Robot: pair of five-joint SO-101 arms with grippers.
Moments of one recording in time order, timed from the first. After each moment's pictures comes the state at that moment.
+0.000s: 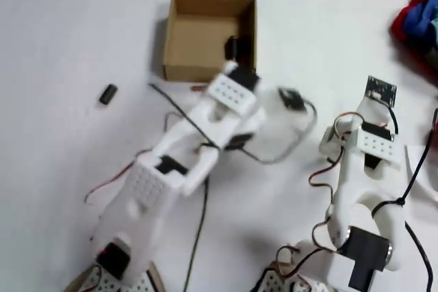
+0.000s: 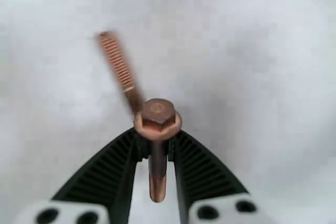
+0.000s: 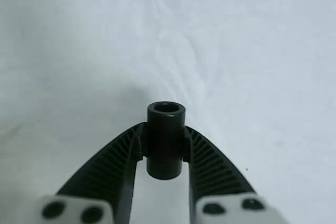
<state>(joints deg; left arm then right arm) 26.5 45.5 -42.8 100.9 -33.4 18.0 -10.7 41.1 52.2 -0.7</state>
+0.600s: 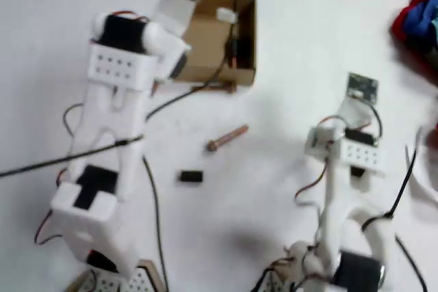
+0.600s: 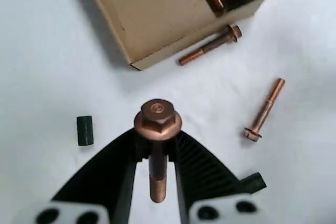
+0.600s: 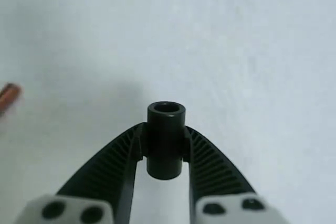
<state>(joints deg) 5.8 13.2 -43.6 100.1 -11.2 7.3 -24.7 49.4 50.3 -0.2</state>
